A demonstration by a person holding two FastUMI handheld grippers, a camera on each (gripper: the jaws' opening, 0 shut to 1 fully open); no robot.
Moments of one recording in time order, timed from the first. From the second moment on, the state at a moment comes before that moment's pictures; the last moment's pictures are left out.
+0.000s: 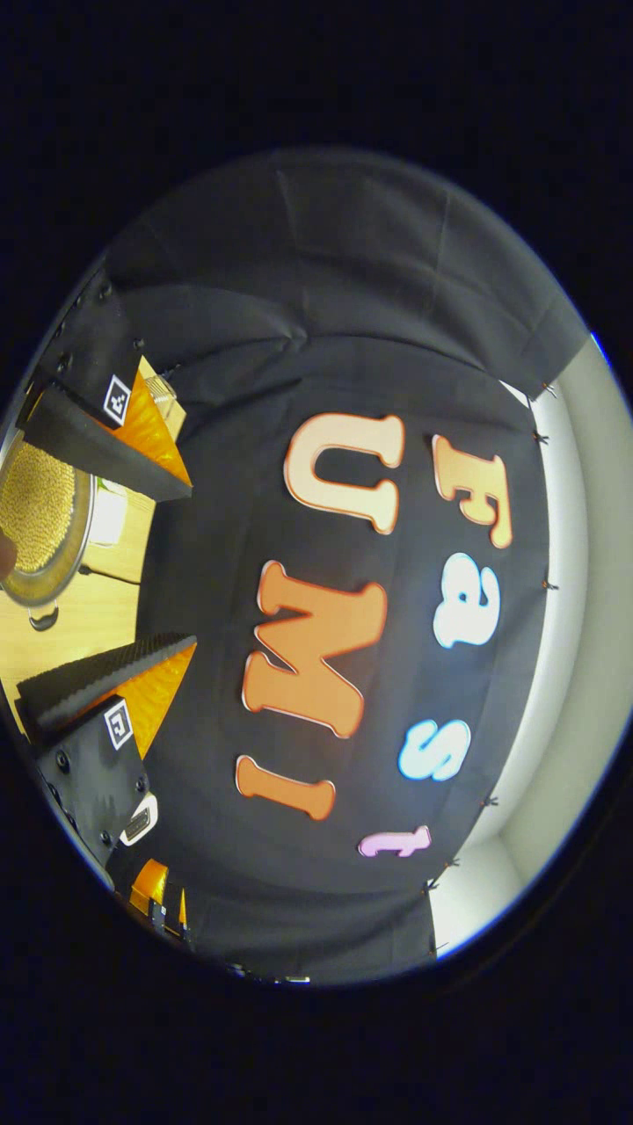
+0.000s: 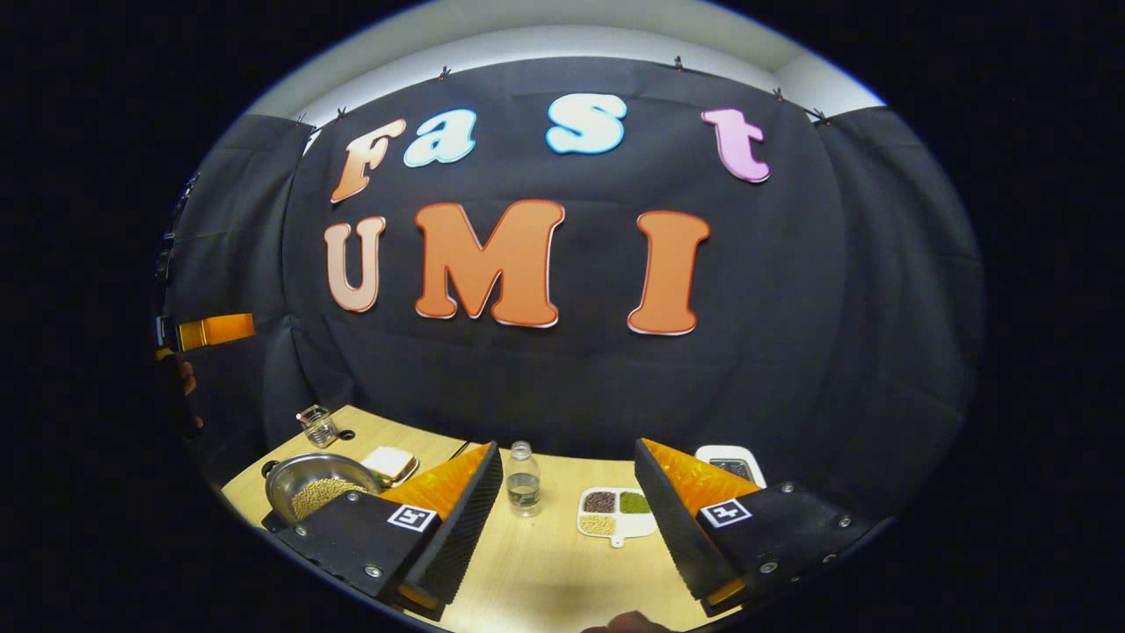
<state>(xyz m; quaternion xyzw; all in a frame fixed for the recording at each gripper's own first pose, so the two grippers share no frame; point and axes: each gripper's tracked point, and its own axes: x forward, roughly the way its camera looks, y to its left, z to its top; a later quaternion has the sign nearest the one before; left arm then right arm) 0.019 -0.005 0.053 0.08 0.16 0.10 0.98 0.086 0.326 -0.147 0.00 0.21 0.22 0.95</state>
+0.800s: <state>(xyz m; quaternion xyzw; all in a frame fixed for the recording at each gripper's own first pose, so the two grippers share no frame) 0.024 -0.085 0.112 0.13 0.08 0.07 0.98 0.134 0.246 -0.035 0.03 0.09 0.19 0.98</state>
